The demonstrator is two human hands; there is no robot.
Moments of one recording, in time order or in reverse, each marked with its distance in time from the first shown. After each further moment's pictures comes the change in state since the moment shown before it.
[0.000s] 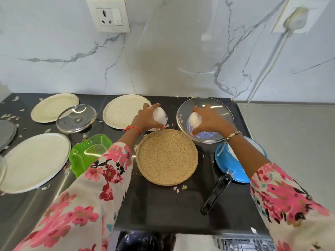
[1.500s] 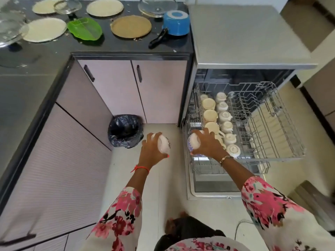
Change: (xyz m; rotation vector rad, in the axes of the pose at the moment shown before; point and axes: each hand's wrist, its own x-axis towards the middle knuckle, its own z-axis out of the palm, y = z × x) left_hand -0.756 0.201 0.289 -0.182 -0.098 -0.162; right_hand -0.720 0.111 0.265 0.033 -0.158 0.168
